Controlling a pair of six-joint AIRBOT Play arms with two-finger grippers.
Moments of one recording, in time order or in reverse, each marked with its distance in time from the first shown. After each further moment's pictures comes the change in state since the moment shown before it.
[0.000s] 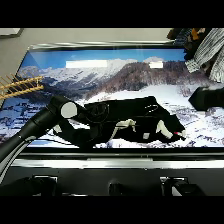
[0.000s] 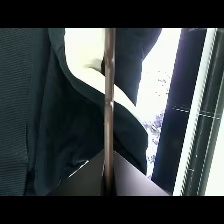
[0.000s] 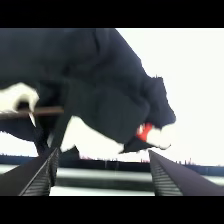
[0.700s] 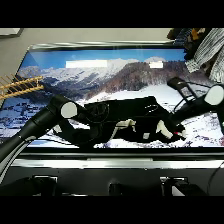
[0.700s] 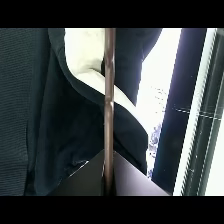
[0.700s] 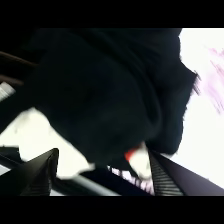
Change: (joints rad) left arm 0.000 0.000 0.000 -0.001 0.002 0.000; right arm -0.045 -0.151 -0.398 0.077 -0.272 -0.622
